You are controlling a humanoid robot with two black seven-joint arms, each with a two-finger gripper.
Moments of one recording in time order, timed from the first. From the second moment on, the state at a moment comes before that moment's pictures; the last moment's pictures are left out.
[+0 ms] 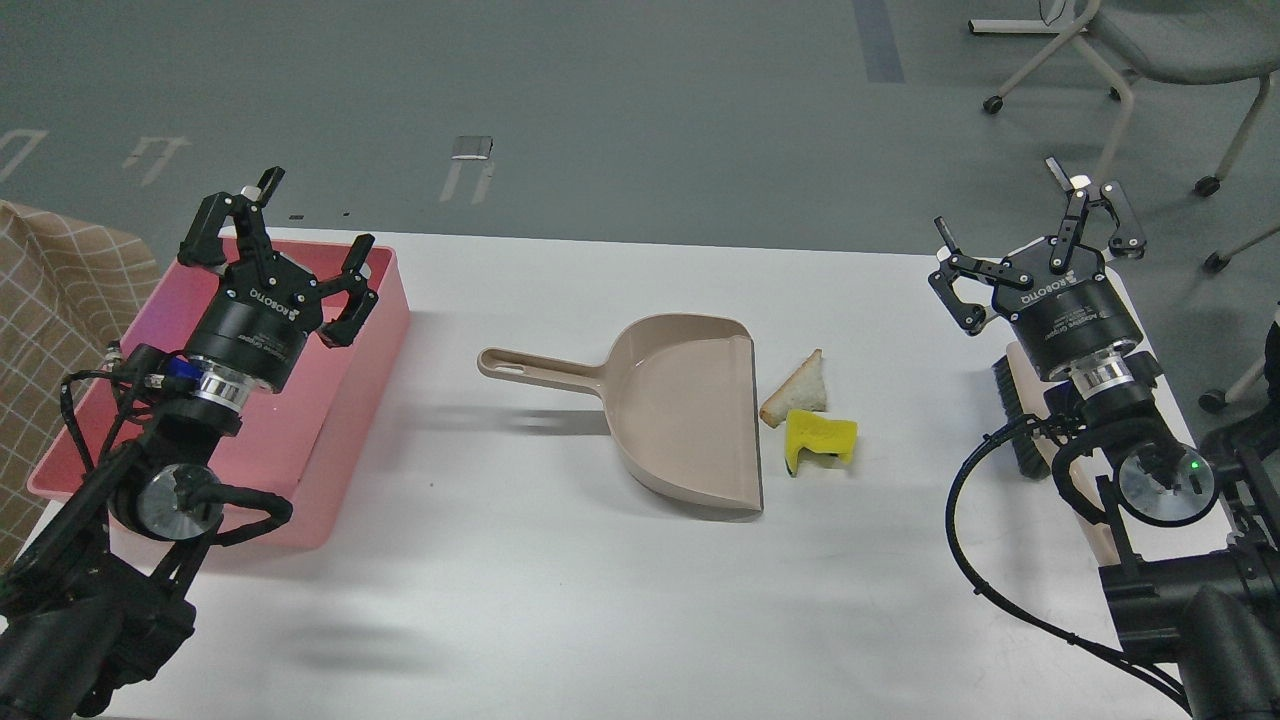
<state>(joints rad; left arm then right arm) -0.22 0.33 -1.36 -1.10 0.47 -0.48 -0.33 0.36 -0.05 1.59 1.05 -0.30 0.49 -0.16</state>
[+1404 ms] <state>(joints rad) -0.22 0.33 -1.36 -1.10 0.47 -0.48 -0.33 0.36 -0.04 1.59 1.05 -0.30 0.49 -0.16</state>
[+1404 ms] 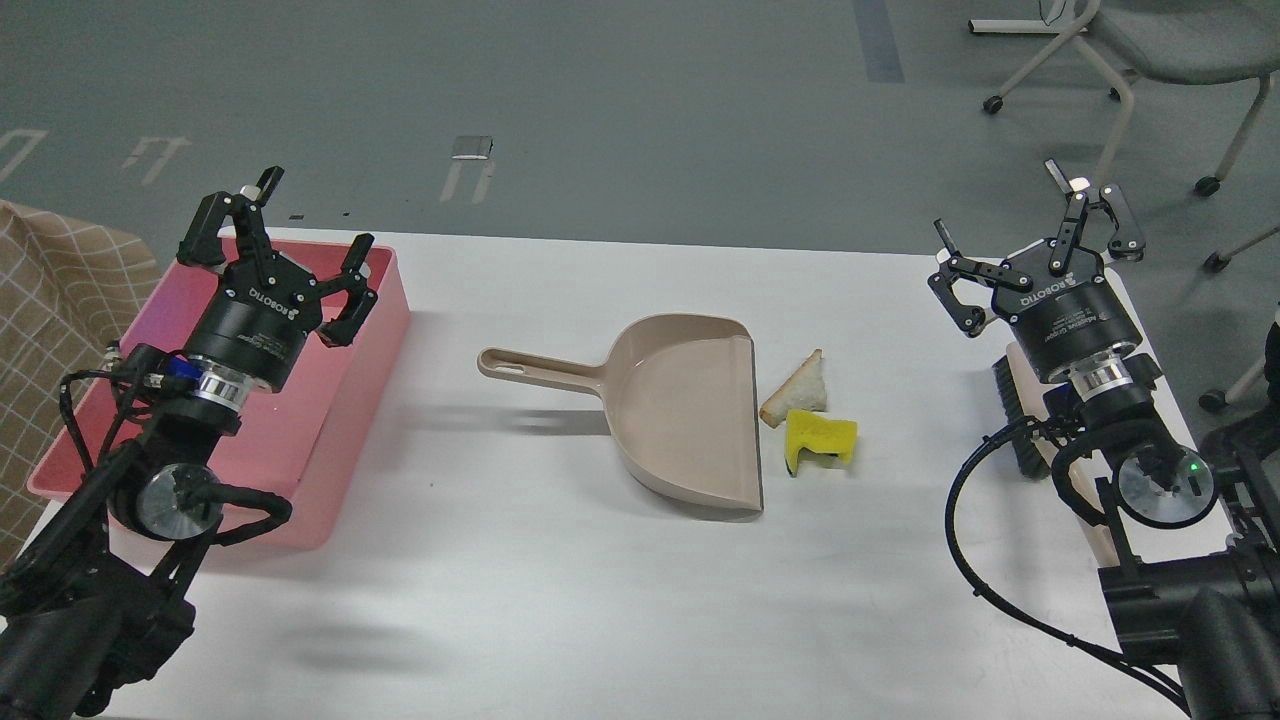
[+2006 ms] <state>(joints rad) -0.22 0.33 -1.36 -1.10 0.47 -0.48 -0.33 0.36 -0.04 1.59 1.05 -0.30 0.49 -0.16</state>
